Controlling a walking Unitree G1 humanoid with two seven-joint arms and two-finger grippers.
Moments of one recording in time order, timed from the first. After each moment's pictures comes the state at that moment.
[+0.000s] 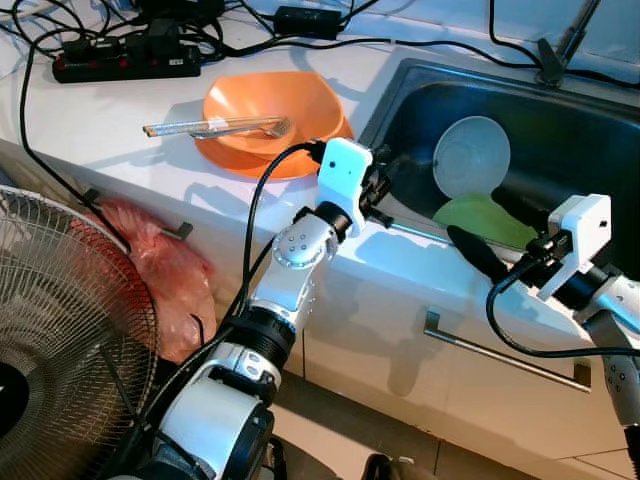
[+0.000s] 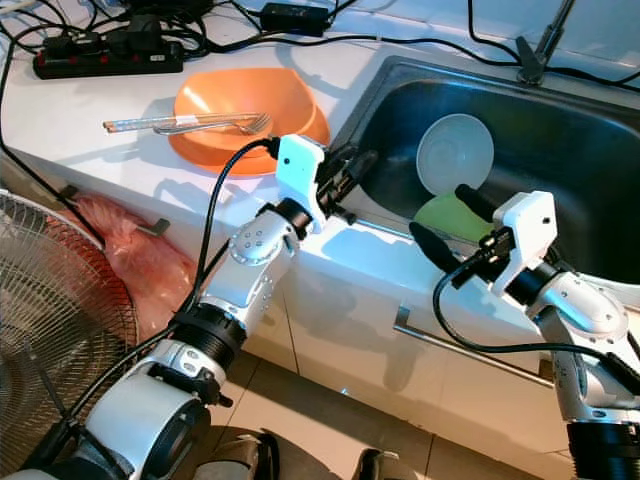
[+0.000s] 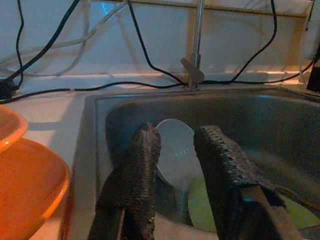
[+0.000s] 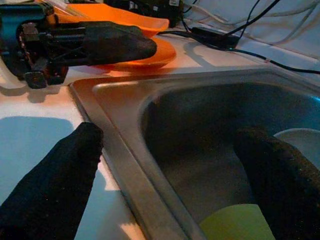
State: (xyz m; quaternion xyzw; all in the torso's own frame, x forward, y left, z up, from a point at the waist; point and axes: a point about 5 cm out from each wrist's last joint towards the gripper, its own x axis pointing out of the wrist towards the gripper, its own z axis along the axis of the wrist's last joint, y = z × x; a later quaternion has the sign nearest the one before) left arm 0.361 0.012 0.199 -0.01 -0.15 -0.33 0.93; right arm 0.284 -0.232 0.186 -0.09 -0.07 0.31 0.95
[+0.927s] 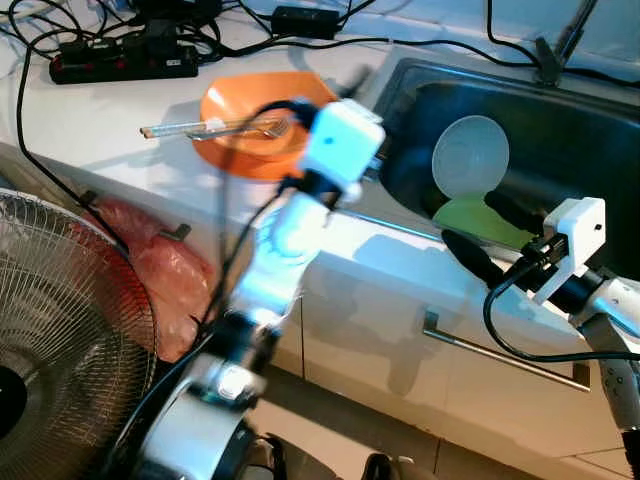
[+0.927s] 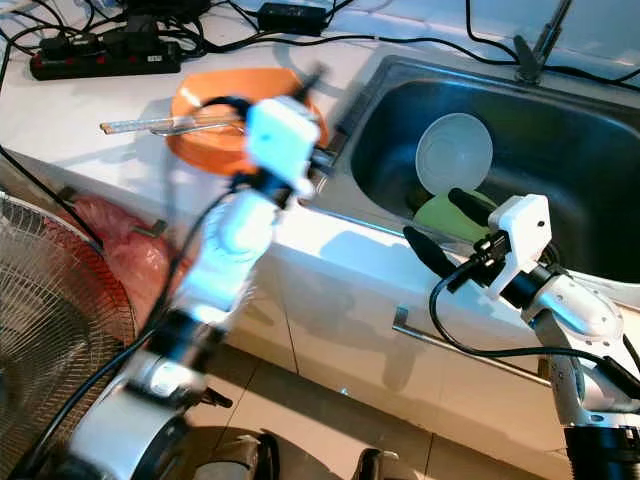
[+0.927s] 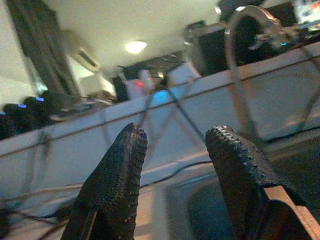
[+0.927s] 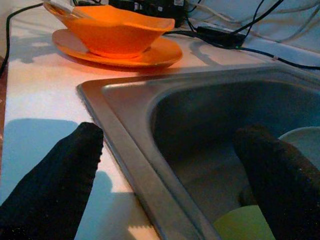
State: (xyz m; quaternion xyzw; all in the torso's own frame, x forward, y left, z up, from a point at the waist) left arm 0.334 0.043 0.259 0.13 -0.35 -0.20 0.90; right arm 0.283 -0.226 0.185 -0.08 -0.07 0.32 0.94
